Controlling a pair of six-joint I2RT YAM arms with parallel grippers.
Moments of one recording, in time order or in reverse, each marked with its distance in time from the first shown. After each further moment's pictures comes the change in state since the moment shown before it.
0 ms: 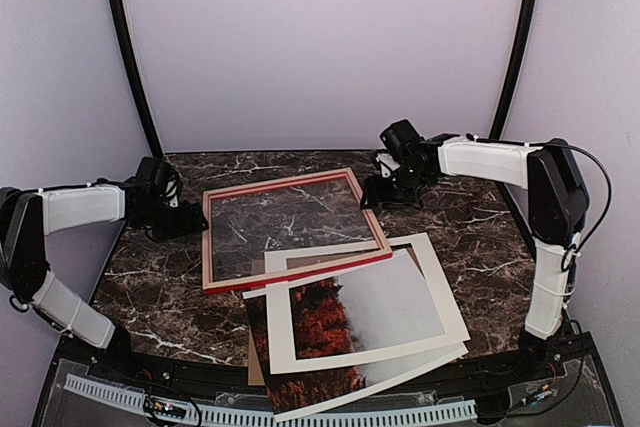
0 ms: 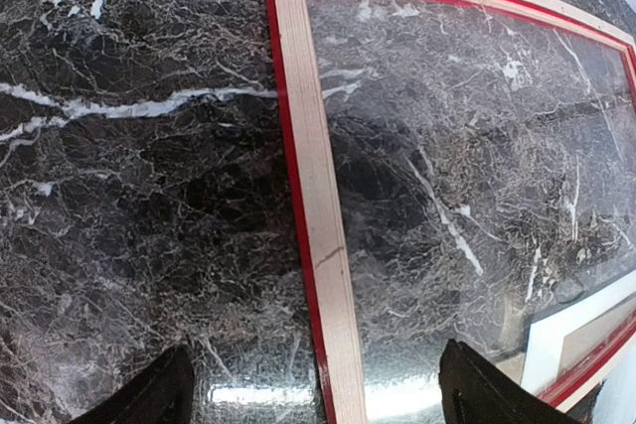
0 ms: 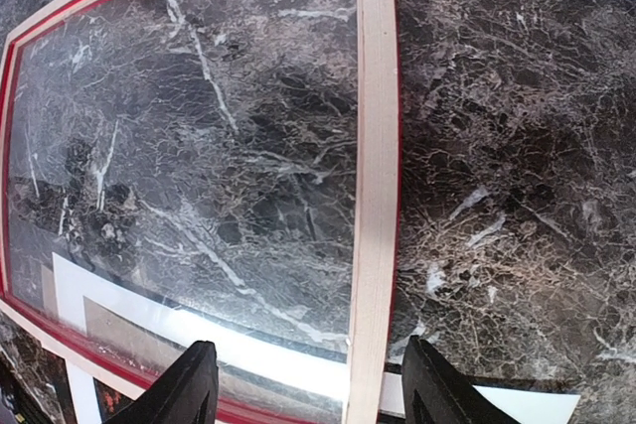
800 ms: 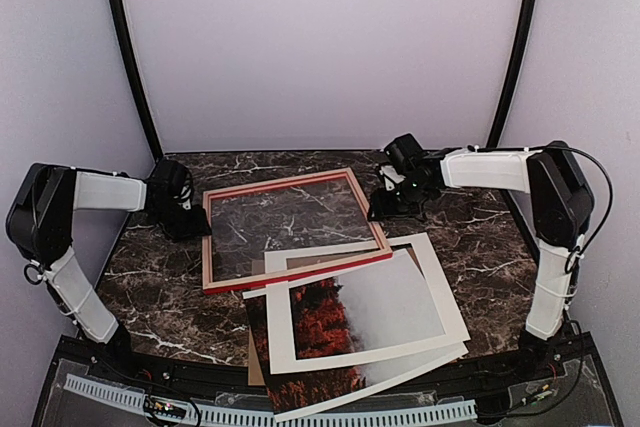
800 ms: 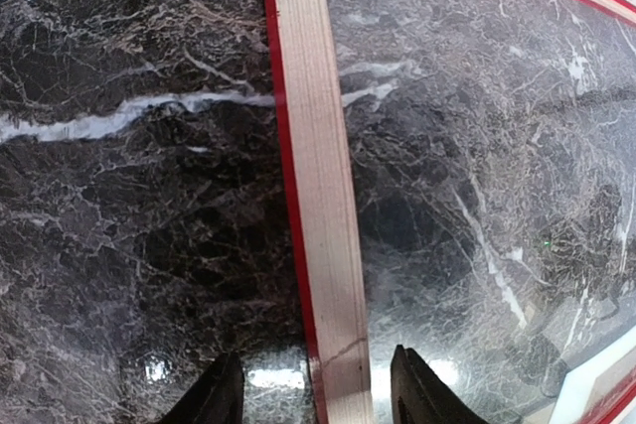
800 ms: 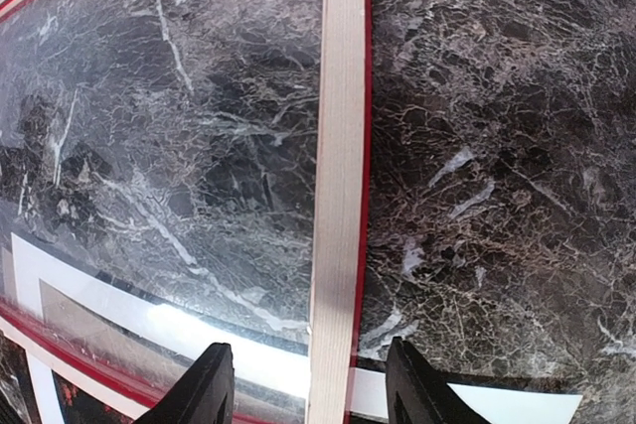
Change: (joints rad) left arm -0.010 0.238 0.100 0.032 -0.006 -0.010; right arm 0.000 -0.032 -0.142 0.094 0.032 -0.030
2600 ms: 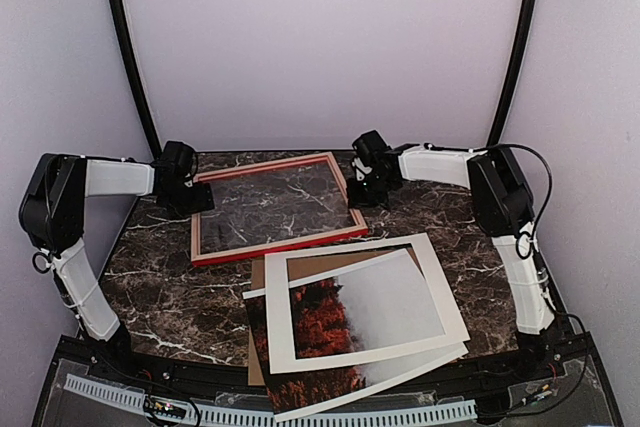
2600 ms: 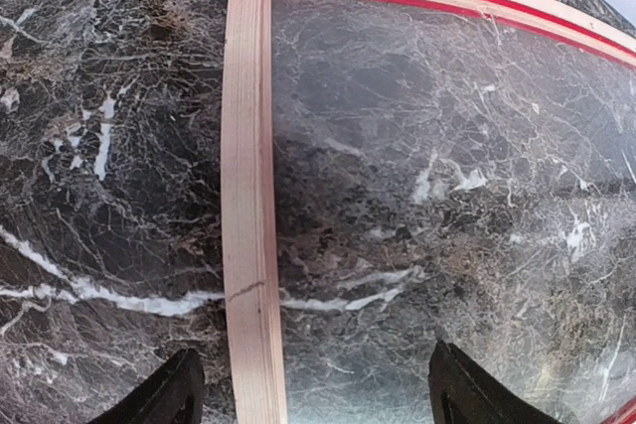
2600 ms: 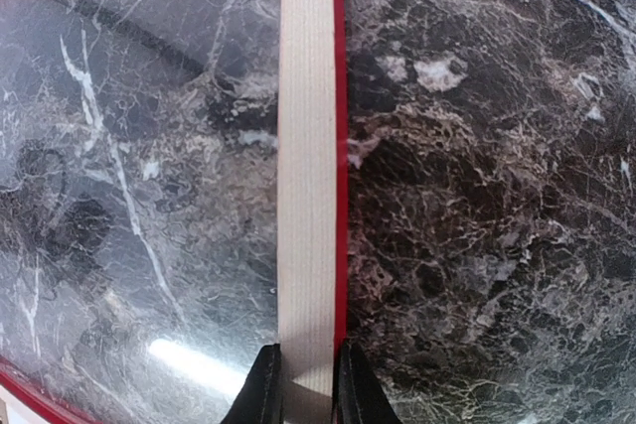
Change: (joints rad) left arm 0.002 0.108 0.176 0.056 -0.190 -0.031; right arm 0.014 0.405 0.475 -0.035 0.050 0.025
